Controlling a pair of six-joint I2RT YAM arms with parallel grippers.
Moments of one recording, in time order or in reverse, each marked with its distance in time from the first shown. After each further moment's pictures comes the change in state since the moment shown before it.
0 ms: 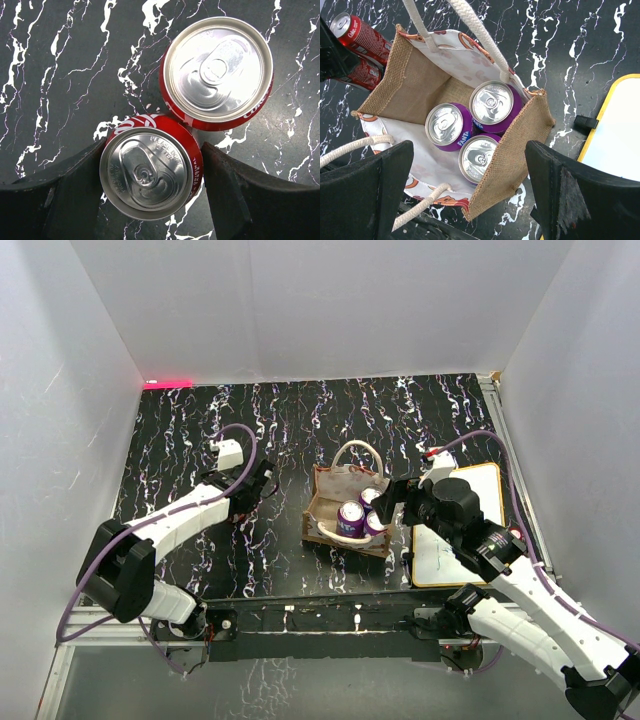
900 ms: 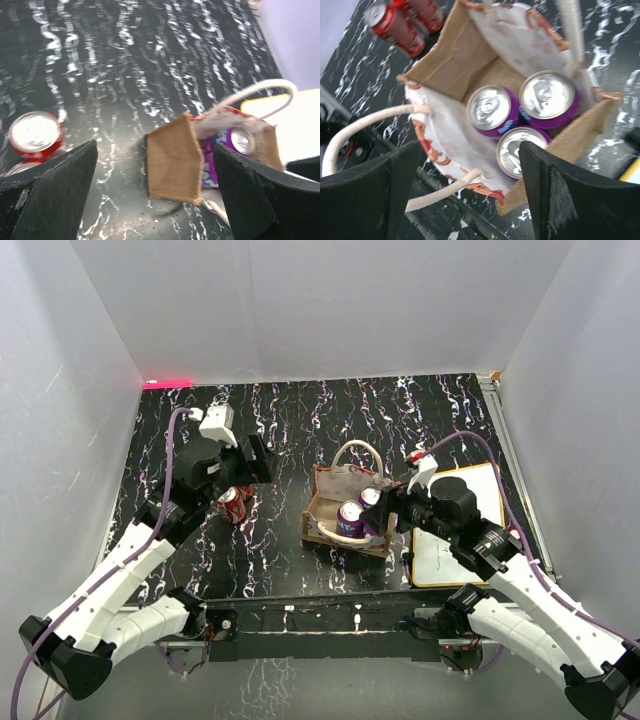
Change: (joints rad) left arm 0.003 -0.463 0.095 0.194 0.581 0.256; right arm 0.000 0.013 -0.007 0.039 -0.219 -0.040
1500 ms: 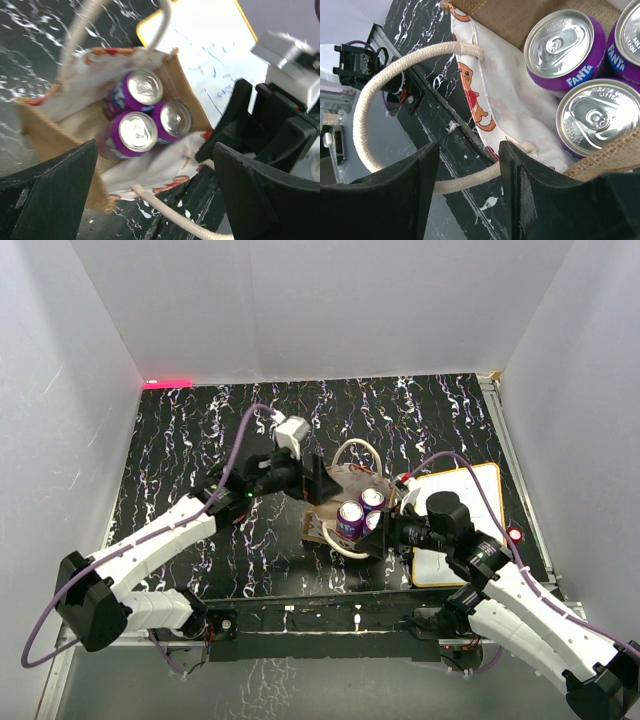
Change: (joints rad) left arm -0.154 0.269 0.010 0.266 0.496 0.002; right arm -0.001 -0.040 -0.167 0.066 -0.352 0.117
